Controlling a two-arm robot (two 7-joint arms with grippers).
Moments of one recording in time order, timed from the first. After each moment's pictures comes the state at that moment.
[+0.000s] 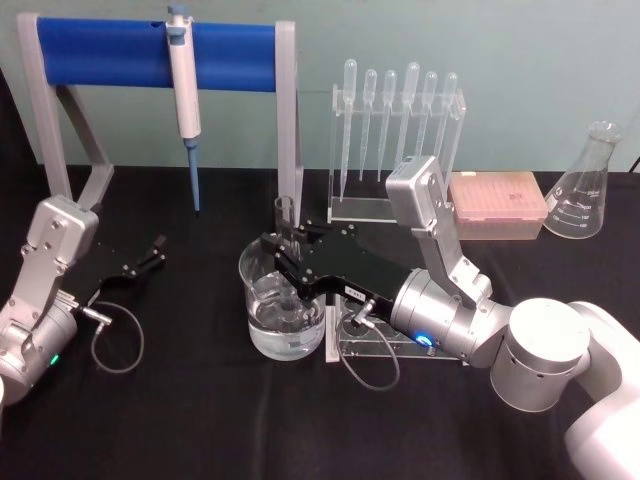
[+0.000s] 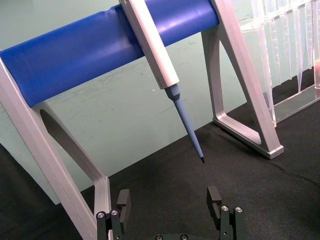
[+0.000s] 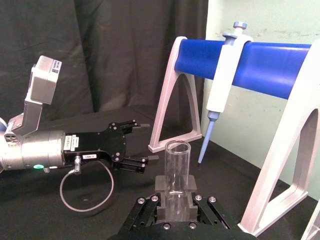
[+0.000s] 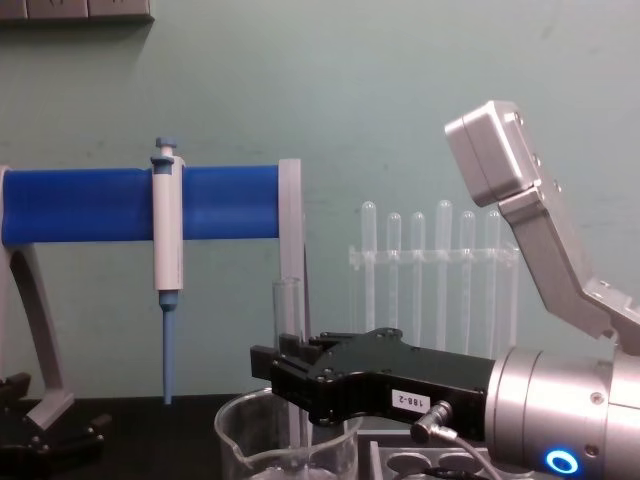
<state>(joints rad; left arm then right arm) -0.20 0.60 0.45 -1.41 -0.25 -0.12 0.03 0.37 0.30 -0.57 -1.42 0.36 -0.01 0.48</state>
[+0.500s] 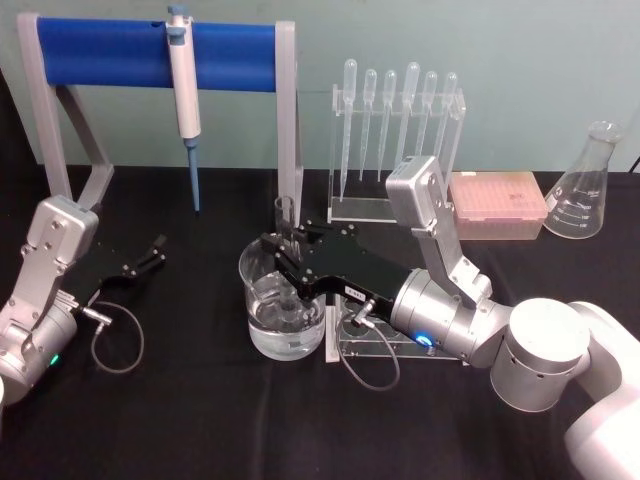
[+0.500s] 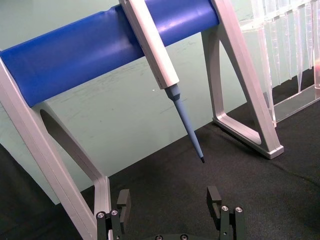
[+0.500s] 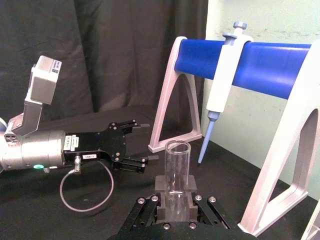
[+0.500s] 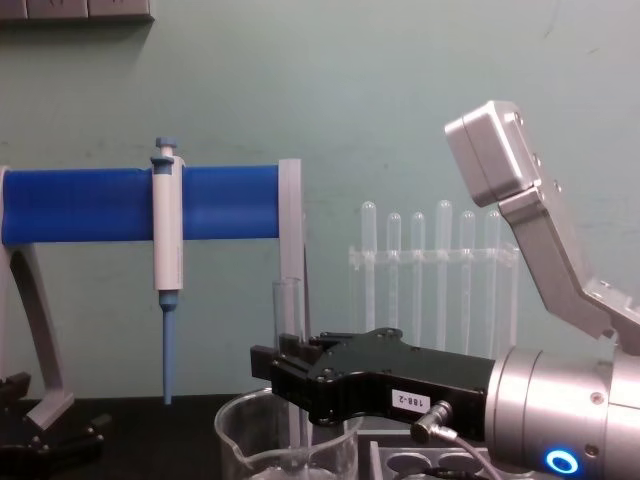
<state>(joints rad) -0.20 0.60 0.45 -1.41 -0.25 -0.12 0.03 0.37 0.30 -0.57 -1.42 0.36 -0.01 0.48</state>
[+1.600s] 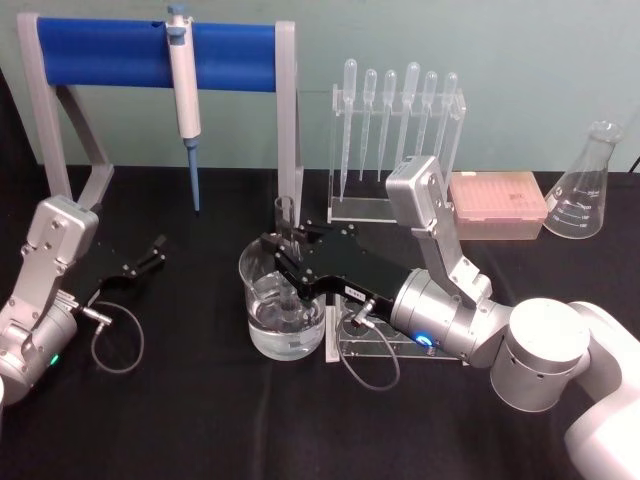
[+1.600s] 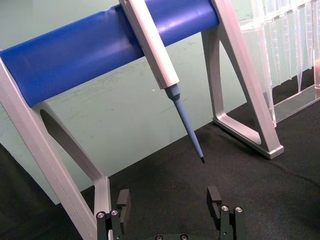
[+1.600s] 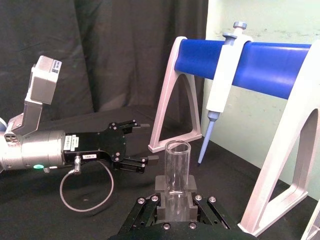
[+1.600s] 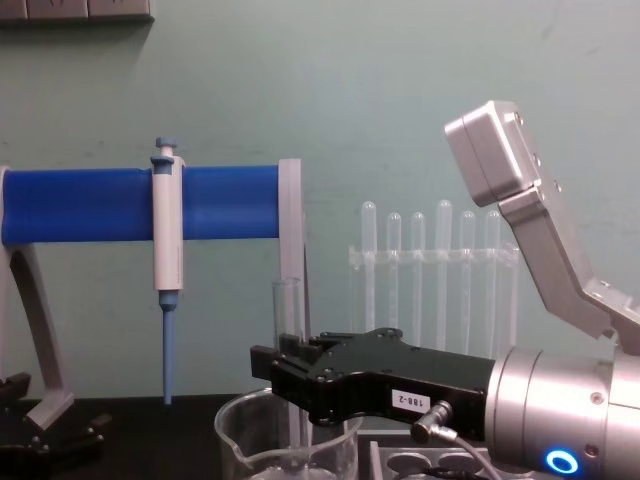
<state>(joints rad) -0.20 0.60 0.45 -1.41 -0.25 -0.12 0.03 0.37 0.30 -0.57 -1.42 0.36 -0.01 0.48</state>
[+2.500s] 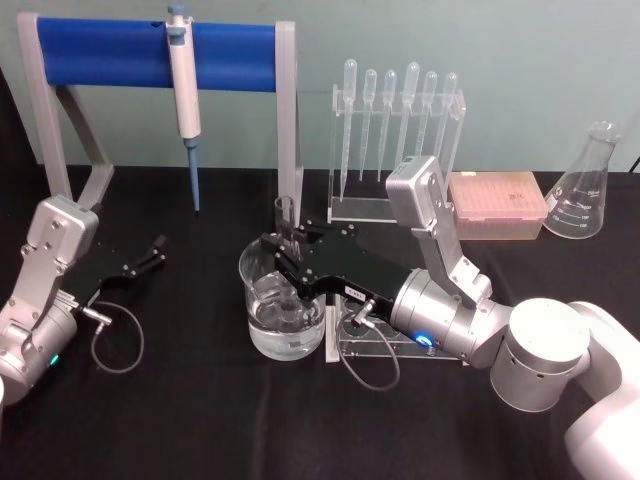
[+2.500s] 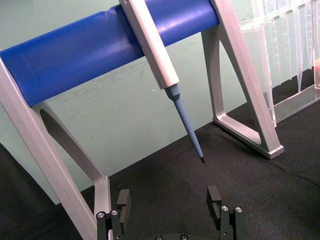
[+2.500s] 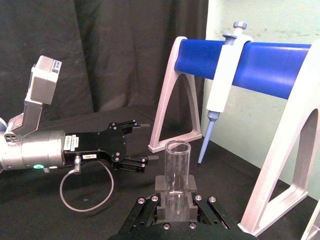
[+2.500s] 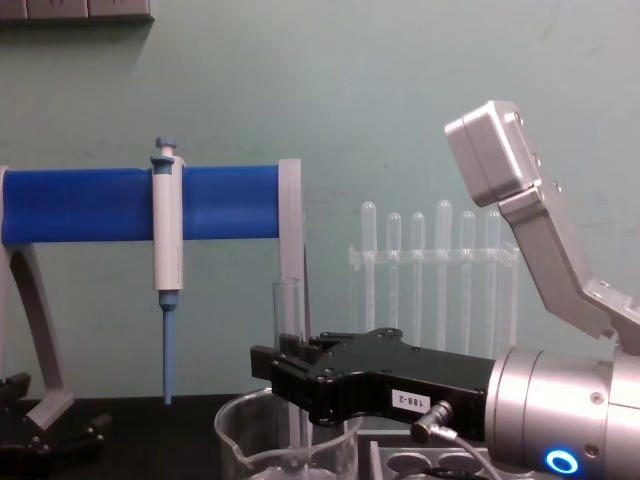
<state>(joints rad) -0.20 0.60 0.45 -1.41 -0.25 -0.12 0.03 0.37 0.30 -0.57 -1.42 0.36 -0.01 0.48</state>
